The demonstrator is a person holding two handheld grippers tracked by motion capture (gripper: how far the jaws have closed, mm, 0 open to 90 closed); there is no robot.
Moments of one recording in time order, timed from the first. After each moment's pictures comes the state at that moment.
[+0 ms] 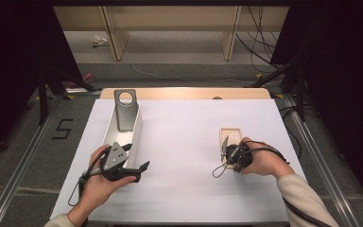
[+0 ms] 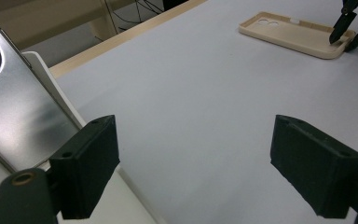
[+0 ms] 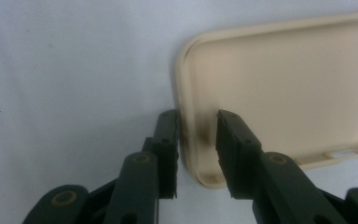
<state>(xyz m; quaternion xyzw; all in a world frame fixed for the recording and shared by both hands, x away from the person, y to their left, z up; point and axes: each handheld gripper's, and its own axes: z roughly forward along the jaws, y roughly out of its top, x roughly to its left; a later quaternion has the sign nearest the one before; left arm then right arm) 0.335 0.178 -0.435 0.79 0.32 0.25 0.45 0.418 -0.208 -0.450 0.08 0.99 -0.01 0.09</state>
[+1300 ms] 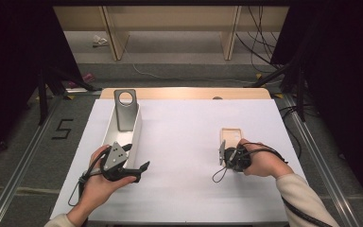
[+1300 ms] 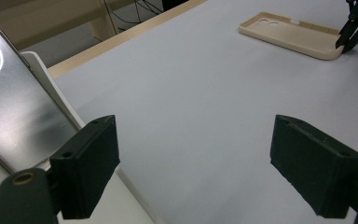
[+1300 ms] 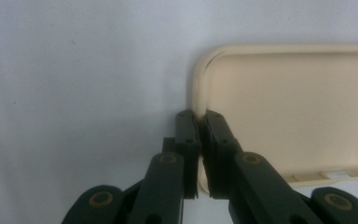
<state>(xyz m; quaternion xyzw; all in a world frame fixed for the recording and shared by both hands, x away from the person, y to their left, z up) 0.335 0.178 -0.435 0.79 0.32 0.25 0.46 0.412 -0.202 -0.451 0.03 1.00 -0.02 0.09</state>
